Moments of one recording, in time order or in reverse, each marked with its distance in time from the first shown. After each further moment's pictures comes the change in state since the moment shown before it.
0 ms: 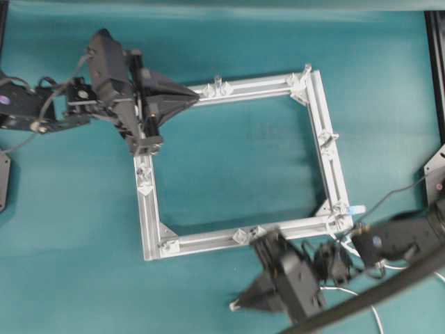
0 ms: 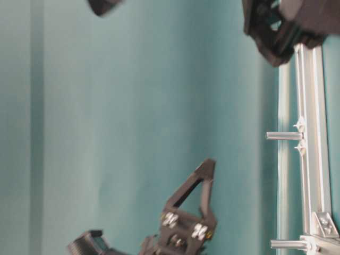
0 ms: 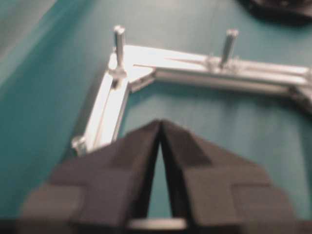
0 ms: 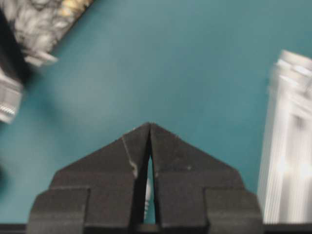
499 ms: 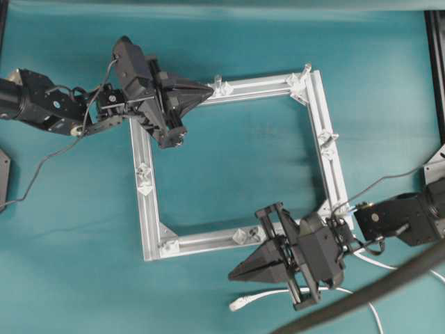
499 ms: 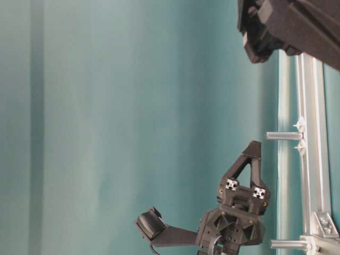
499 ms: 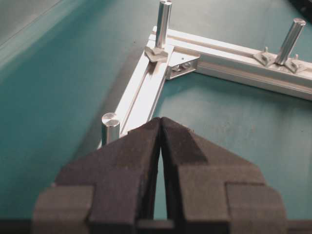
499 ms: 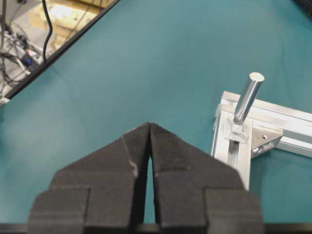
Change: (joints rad) left arm 0.054 0.341 -0.043 -0.046 -0.342 -0.058; right arm -0.121 0.049 0.141 0.038 -0.443 -0.126
